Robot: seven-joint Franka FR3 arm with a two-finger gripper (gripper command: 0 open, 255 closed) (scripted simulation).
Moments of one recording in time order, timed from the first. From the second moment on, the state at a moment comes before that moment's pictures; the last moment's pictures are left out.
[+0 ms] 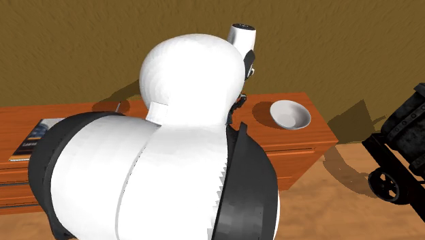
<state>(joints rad) 0.12 -0.01 -0.02 -2.03 0.08 1.98 -0.32</state>
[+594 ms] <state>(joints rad) 0.02 0.17 -0.11 -1.80 0.09 1.92 -0.50</state>
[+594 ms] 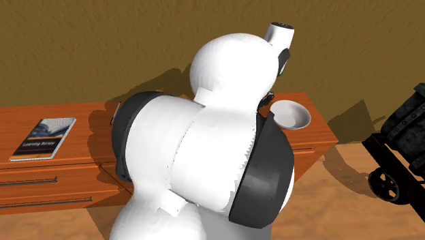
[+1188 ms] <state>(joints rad) -0.10 0.41 -0.16 -1.46 0.13 1.81 -0.66</state>
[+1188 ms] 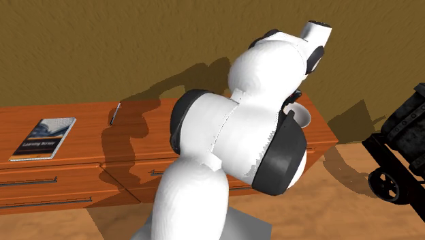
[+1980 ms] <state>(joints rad) -0.23 0.71 -0.17 -1.04 0.17 1.68 -0.76</state>
